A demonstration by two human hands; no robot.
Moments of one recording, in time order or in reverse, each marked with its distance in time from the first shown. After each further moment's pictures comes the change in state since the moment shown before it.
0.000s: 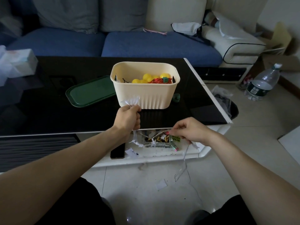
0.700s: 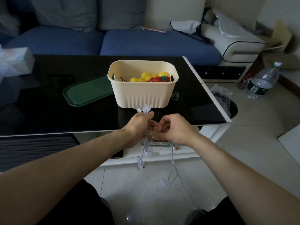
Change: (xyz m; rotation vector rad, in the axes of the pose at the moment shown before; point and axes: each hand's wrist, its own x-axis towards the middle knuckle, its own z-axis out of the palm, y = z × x) left_hand -0.005 -0.015 0.024 0.155 -0.257 -0.170; right_hand 0.003 -0.027 0.035 -0.080 0.137 -0.197
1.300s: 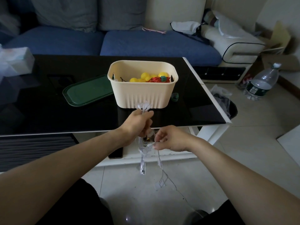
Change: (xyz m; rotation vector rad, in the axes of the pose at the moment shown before) left_hand -0.005 0.005 -0.008 0.106 0.038 0.078; right_hand 0.001 0.017 0.009 -0.101 -0.268 0.146
